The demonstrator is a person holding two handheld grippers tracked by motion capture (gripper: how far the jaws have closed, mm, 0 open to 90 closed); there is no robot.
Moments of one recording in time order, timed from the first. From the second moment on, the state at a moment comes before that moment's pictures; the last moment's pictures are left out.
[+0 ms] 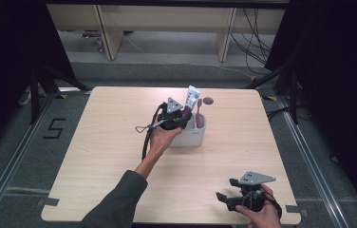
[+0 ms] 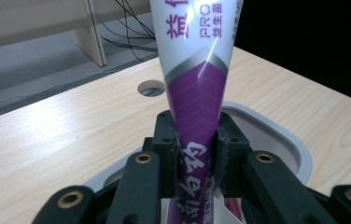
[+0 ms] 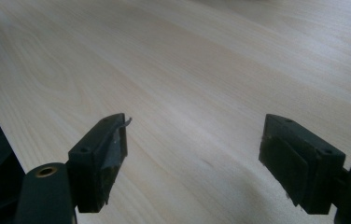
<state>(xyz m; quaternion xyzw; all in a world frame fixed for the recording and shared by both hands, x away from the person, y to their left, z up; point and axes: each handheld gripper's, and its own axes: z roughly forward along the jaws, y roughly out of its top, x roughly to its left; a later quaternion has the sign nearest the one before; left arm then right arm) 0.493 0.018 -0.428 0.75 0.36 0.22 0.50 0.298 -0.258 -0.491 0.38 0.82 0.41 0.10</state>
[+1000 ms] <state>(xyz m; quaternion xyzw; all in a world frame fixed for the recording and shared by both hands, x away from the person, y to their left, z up) 0.487 0.022 -0.436 0.77 0.37 0.22 0.47 0.297 -0.257 -0.492 0.38 0.82 0.40 0.11</state>
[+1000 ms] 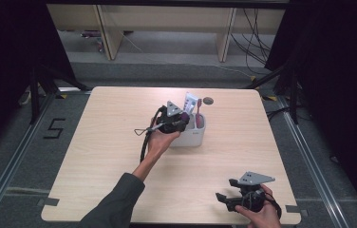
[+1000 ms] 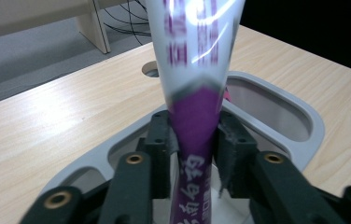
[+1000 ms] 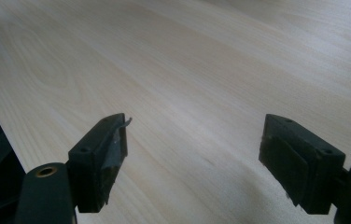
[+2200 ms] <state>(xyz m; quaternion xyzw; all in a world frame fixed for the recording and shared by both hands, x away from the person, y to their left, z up) 0.445 0.066 -0.406 0.77 0.38 0.20 0.47 0.297 -0.258 -0.492 0.39 0.82 0.40 0.10</state>
